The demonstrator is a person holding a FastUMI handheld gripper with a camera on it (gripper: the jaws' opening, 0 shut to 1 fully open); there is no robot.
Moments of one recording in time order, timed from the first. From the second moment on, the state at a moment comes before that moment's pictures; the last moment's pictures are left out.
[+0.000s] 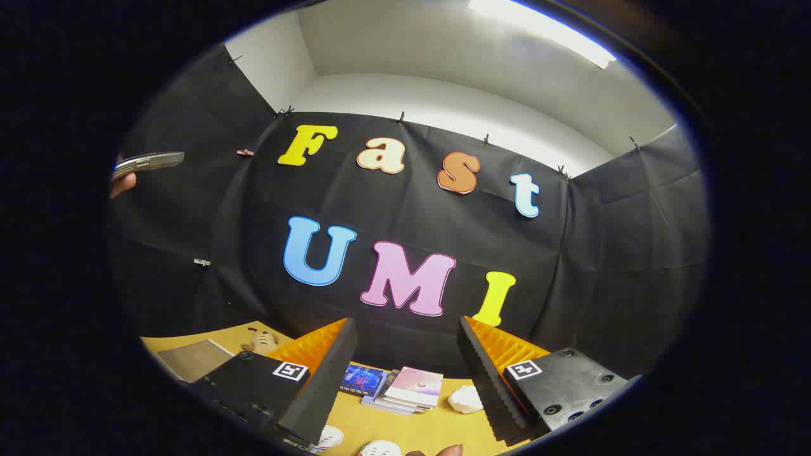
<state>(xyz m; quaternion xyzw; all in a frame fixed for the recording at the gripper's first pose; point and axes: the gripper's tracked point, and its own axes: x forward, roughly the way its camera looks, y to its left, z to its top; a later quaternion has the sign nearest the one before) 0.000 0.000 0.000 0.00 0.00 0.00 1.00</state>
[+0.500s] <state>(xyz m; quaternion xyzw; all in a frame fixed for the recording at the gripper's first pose) 0.000 -0.004 -0.019 0.01 0.03 -0.02 1.00</state>
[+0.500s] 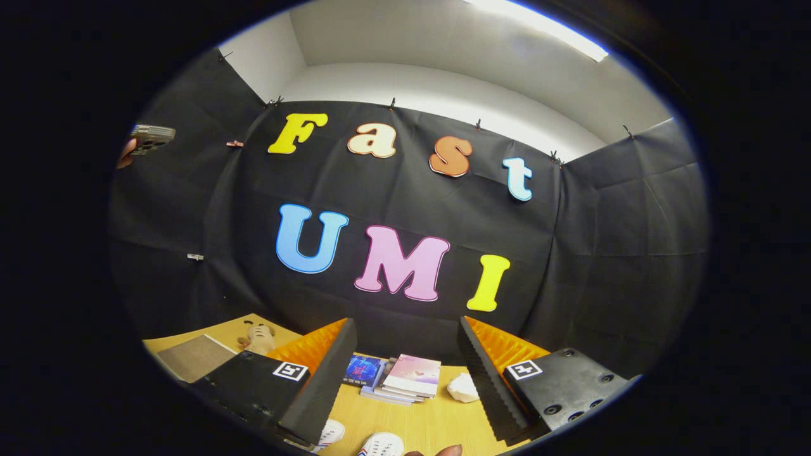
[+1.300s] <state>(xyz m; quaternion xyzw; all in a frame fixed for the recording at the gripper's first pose) 0.009 0.014 -0.033 0.00 0.05 0.00 1.00</state>
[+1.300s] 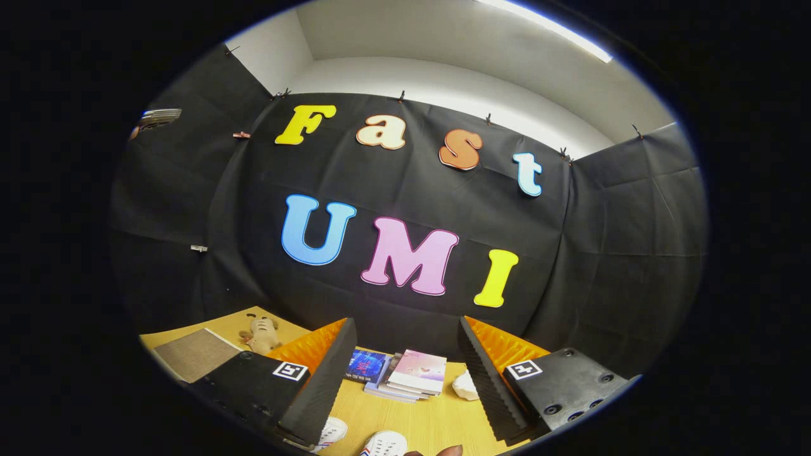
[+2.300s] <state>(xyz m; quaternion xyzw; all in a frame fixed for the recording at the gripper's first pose) 0.001 0.148 -0.074 0.13 0.12 0.26 0.95</state>
